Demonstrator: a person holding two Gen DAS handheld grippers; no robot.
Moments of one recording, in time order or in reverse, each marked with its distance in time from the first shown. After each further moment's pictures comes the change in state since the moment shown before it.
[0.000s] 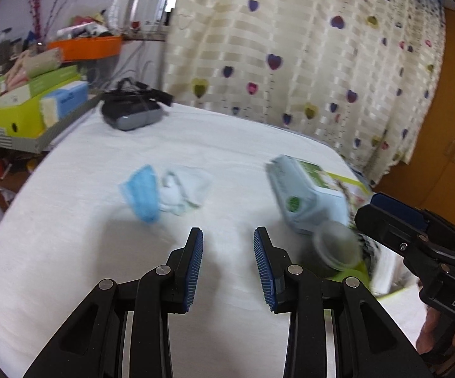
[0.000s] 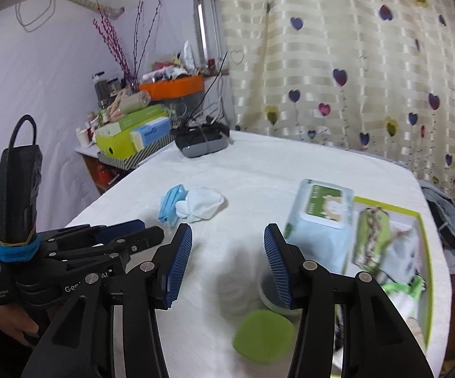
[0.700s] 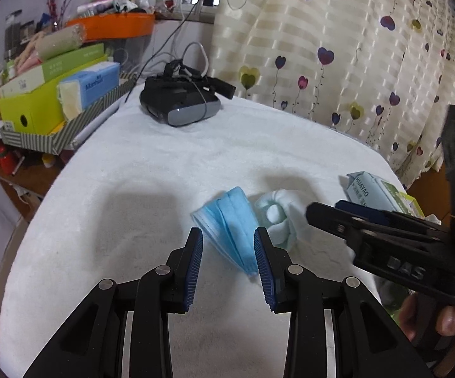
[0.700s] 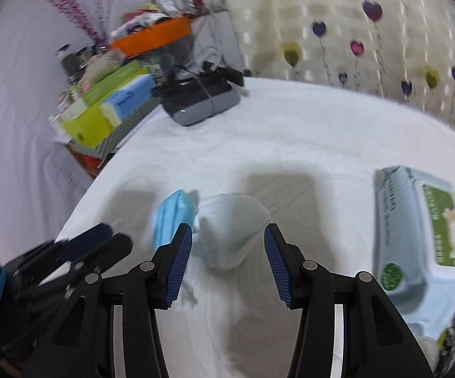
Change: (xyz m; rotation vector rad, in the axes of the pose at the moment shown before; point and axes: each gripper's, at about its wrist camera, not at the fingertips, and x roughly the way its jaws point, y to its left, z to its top) left arm 0.065 0.096 0.042 -0.040 0.081 0.058; right arm 0.171 0.024 0.042 0.147 0.262 0.002
